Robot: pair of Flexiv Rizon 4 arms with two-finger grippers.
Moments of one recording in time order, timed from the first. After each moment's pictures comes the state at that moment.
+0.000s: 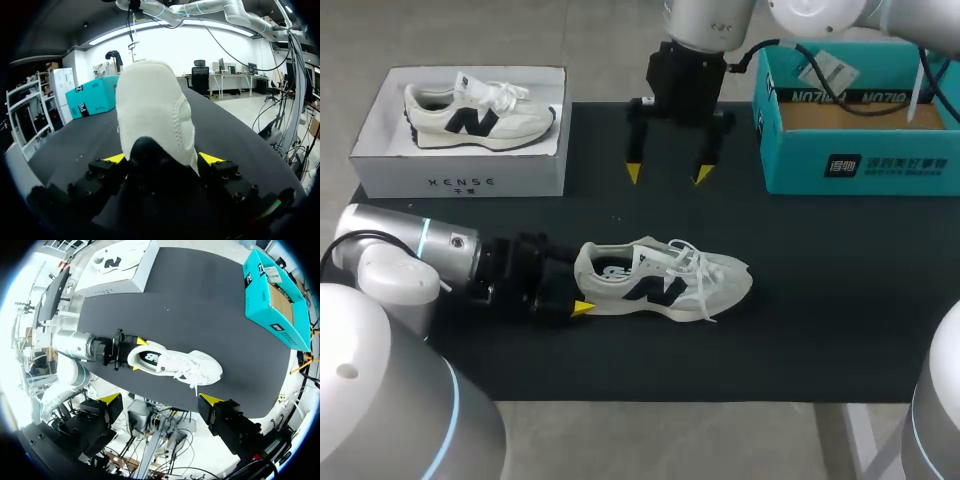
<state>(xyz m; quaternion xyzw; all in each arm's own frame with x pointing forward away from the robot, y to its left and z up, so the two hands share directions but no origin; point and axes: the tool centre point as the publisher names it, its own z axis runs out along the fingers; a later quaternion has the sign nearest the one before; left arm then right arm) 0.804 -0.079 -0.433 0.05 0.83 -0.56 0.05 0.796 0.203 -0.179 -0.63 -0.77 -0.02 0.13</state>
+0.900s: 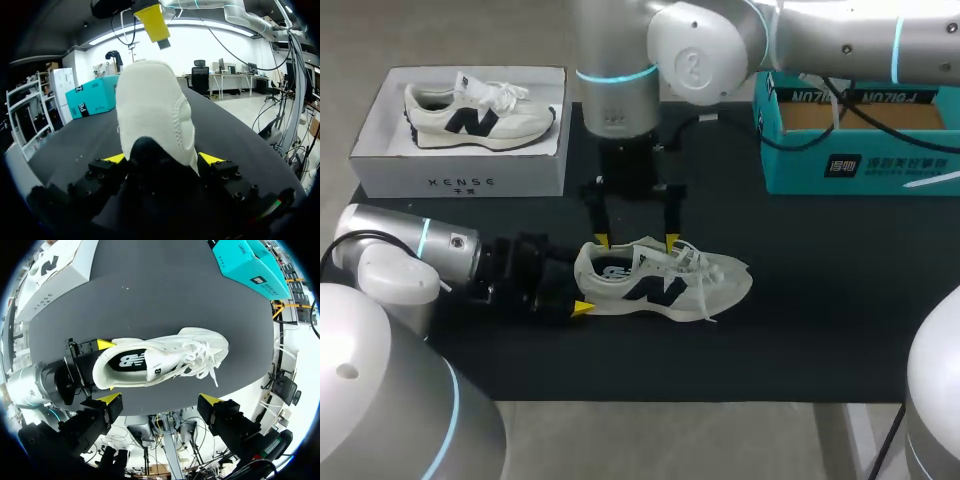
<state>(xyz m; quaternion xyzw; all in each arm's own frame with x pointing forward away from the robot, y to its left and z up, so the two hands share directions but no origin) 0.804 -0.079 -0.433 0.05 0.83 -0.56 0.05 0.771 0.248 -0.292 -0.75 -0.65 0.11 0.04</state>
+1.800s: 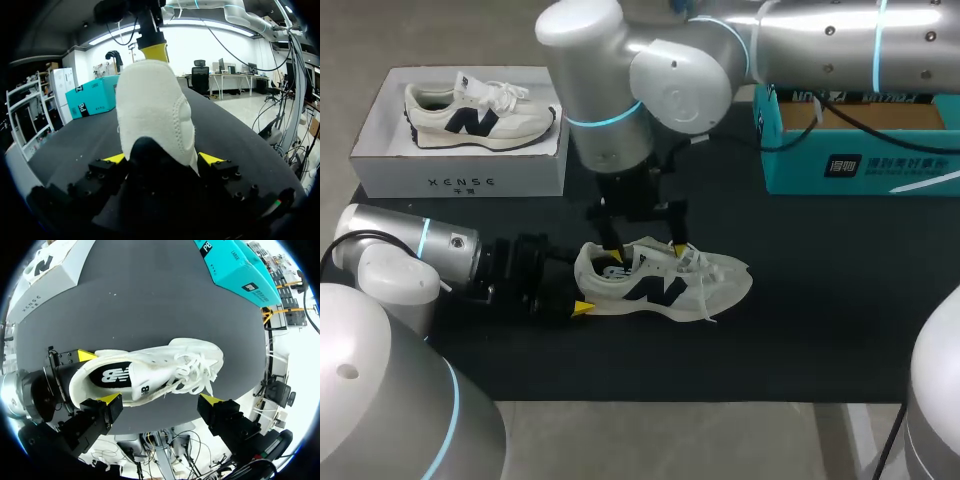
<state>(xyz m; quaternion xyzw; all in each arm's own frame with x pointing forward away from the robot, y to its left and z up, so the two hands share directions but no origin) 0.804 -0.079 -0.433 0.05 0.83 -0.56 0.05 0.782 0.227 -0.325 -0.75 -0.66 0.10 -0.04</state>
